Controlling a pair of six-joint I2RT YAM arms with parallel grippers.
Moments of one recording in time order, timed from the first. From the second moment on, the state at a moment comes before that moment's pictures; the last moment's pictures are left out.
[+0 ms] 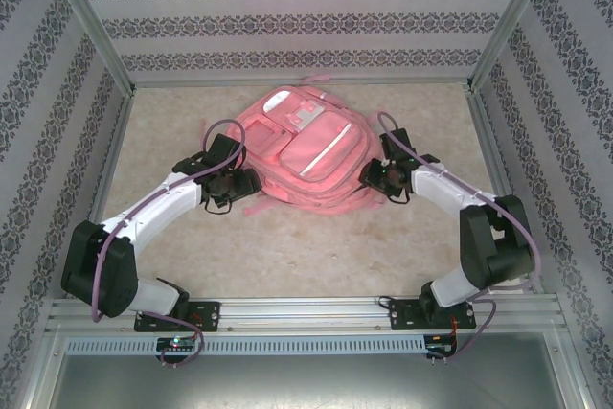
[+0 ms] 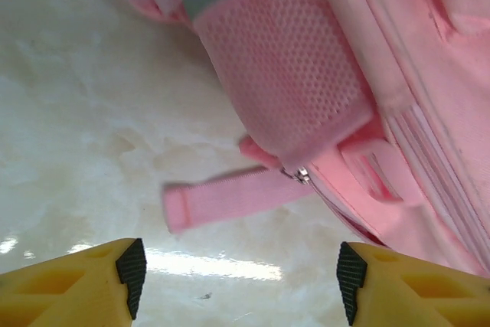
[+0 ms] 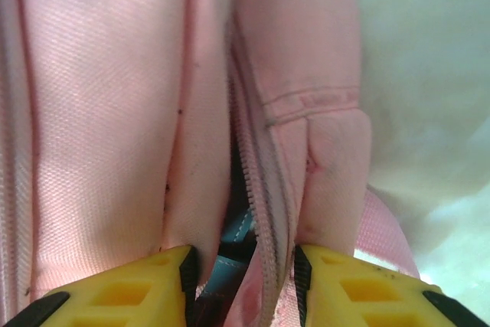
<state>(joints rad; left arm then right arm) -0.39 1.40 0.97 -0.67 0.05 -0.80 0.24 1.56 0.93 -0.46 -0.14 0.67</state>
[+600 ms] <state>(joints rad) -0.39 1.64 0.96 -0.39 0.16 -0.94 0.20 1.51 1.06 -0.47 -0.11 0.53</state>
